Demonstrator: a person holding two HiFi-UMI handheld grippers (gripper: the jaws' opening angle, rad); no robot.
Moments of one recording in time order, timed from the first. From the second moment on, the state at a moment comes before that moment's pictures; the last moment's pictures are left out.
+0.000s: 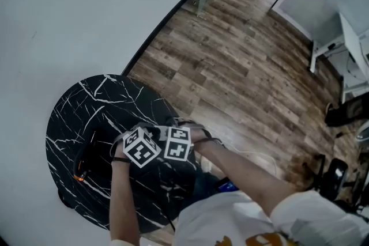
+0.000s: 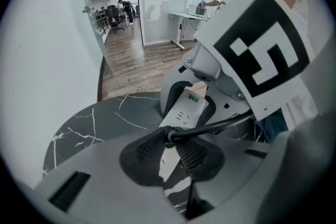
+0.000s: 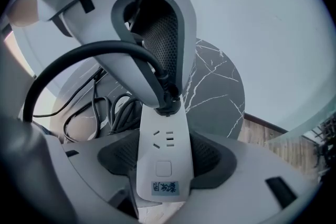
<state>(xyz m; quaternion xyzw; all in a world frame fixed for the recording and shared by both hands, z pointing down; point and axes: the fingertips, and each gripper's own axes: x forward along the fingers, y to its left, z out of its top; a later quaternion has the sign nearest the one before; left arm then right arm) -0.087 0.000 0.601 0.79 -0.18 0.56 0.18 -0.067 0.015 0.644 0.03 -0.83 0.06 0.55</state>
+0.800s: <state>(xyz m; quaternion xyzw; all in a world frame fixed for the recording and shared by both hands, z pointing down) -0.084 -0.005 0.596 0.79 -0.16 0.54 0.22 -0.068 0.015 0.642 0.04 -0.83 0.06 0.55</state>
